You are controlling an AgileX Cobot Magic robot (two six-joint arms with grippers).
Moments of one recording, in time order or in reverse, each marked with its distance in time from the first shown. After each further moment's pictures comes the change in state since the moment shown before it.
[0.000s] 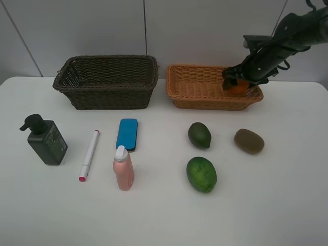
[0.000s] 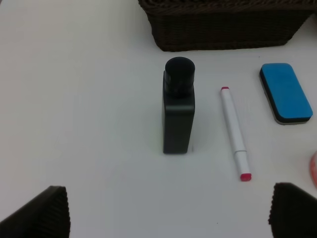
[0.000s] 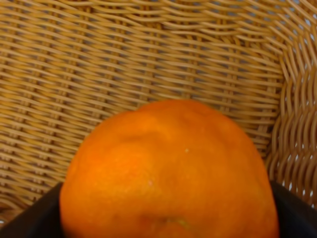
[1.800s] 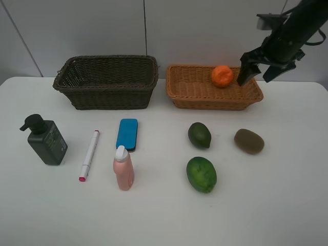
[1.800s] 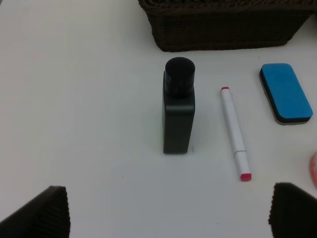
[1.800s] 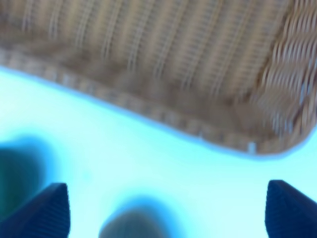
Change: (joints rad) left arm 0.000 0.000 0.000 0.000 0.000 0.000; right arm 0.000 -0.248 -0.003 -0.070 0.494 -0.026
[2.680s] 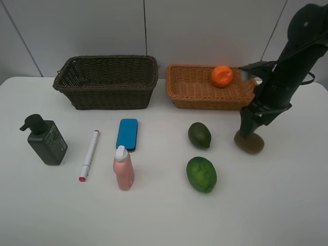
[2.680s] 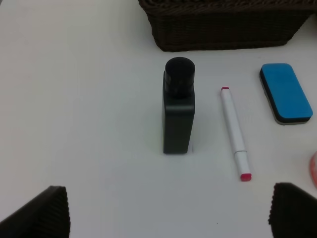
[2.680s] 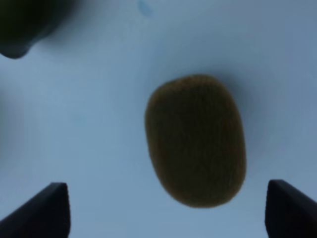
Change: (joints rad) left arm 0.000 0.000 0.000 0.000 0.000 0.000; right arm 0.092 -0.047 0.345 -0.070 -0.058 -0.160
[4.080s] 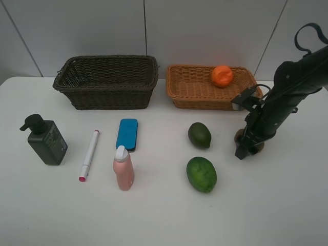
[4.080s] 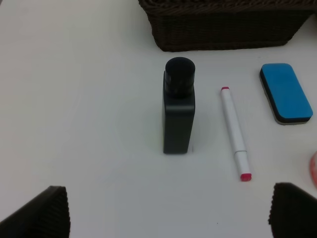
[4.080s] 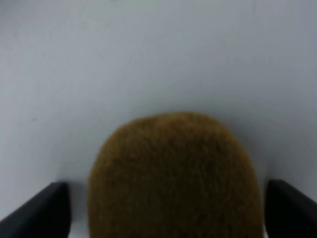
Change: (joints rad) left arm 0.000 0.000 0.000 0.000 0.000 0.000; right arm 0.000 0.113 0.201 -0.060 -0.416 -0.124
